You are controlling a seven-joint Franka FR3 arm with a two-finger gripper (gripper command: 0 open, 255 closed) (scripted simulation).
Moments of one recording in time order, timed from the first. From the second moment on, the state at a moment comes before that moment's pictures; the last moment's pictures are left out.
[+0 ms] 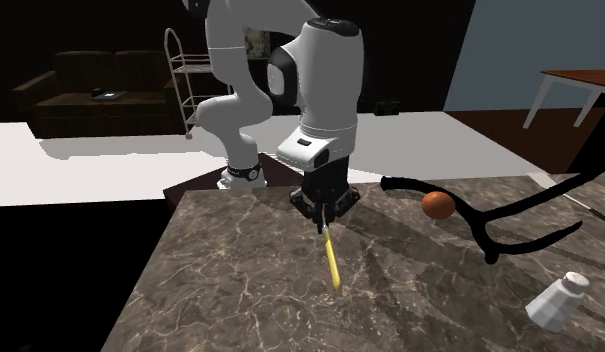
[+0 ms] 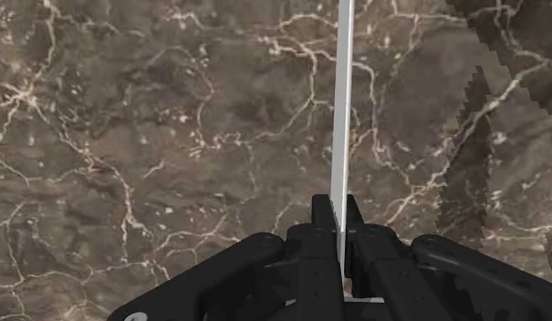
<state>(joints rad) -0.18 -0.04 -0.06 -2.16 -0.01 2.14 0.44</state>
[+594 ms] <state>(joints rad) -0.16 -0.06 -0.04 -2.09 -0.01 2.05 0.49</state>
